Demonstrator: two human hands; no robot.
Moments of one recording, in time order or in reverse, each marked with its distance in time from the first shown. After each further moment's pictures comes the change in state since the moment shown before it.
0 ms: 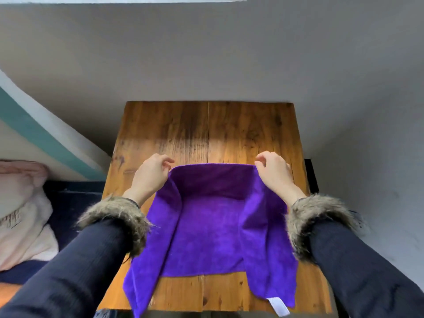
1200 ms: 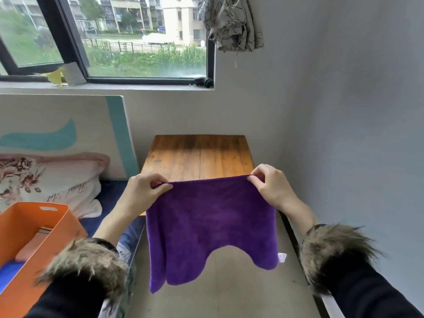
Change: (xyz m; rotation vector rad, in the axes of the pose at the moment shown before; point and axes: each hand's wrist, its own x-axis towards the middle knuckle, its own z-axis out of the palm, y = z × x) left_hand -0.585 0.018 -0.102 -0.293 0.348 0.368; right_hand -0.587 0.022 -0.112 0.163 0.313 -0.394
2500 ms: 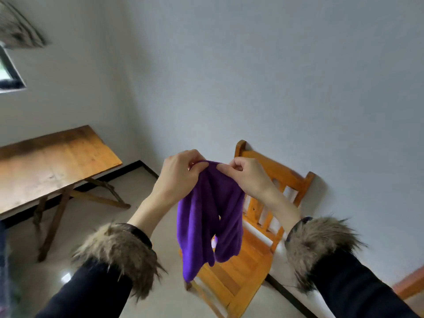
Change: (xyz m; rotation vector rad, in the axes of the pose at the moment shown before) left_hand -0.507 0.385 0.044 -0.346 -0.467 0.576; right_hand -0.649 -0.073 -0.230 0.188 0.466 0.493
